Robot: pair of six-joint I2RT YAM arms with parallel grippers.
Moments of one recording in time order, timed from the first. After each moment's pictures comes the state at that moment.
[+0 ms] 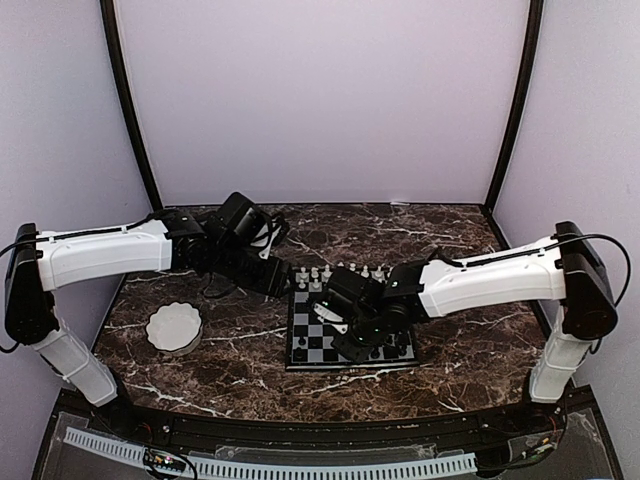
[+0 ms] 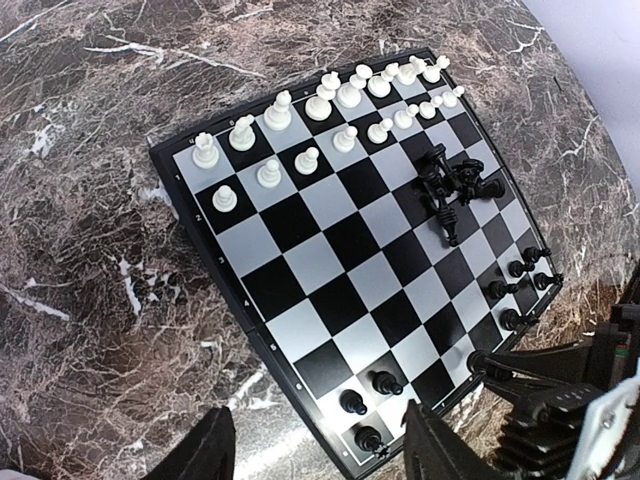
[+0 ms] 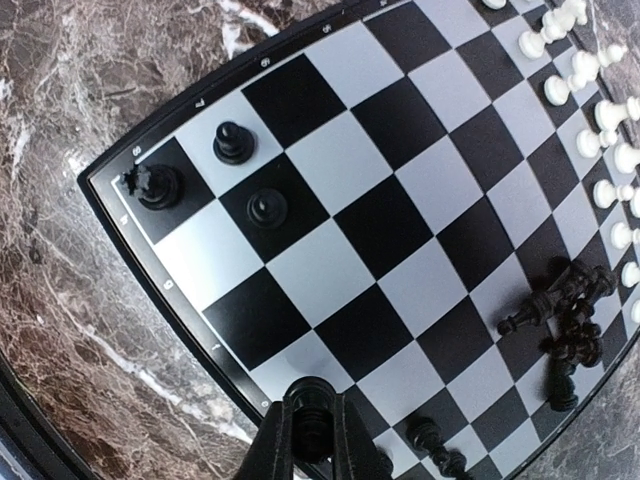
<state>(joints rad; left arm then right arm) -0.83 1.55 1.21 -0.57 0.01 -0.42 1.19 1.77 1.24 -0.66 0.19 0.13</state>
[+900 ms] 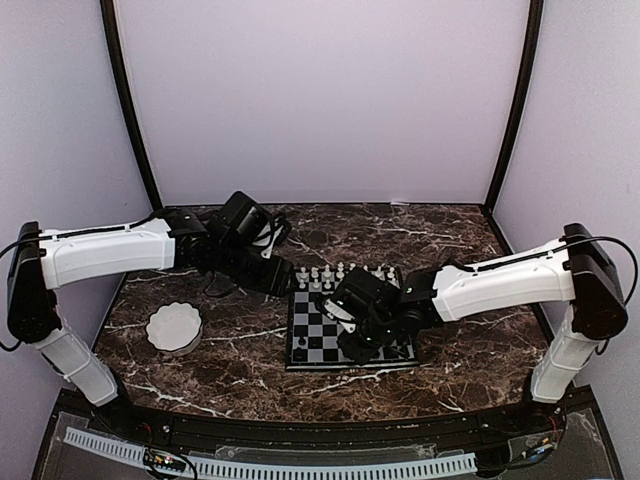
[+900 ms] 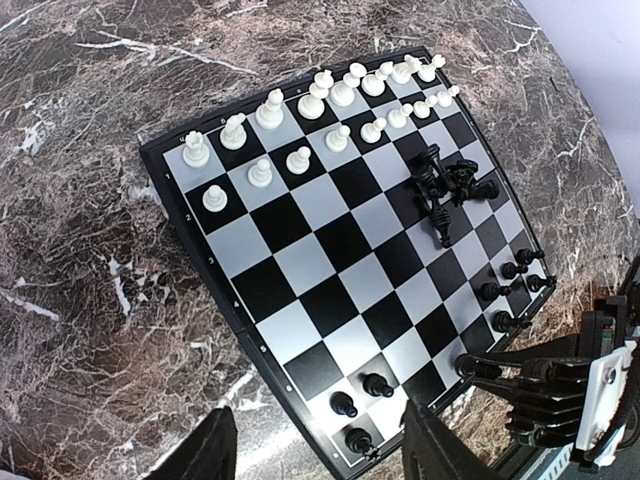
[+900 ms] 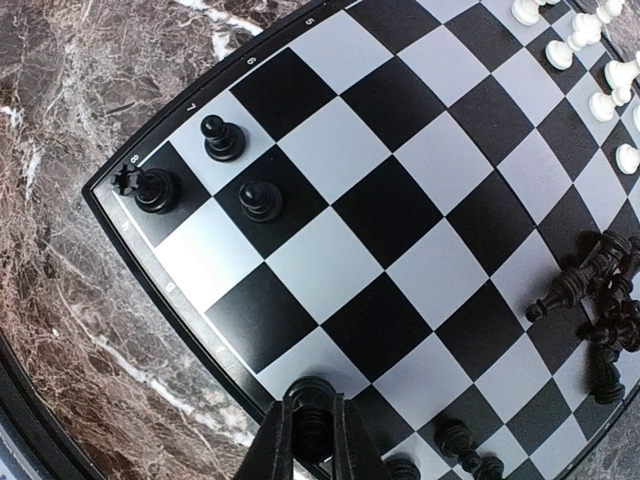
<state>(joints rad) -0.83 1.57 1.22 -0.57 0.04 -0.43 1.15 1.71 1.10 -0.50 0.12 0.21</state>
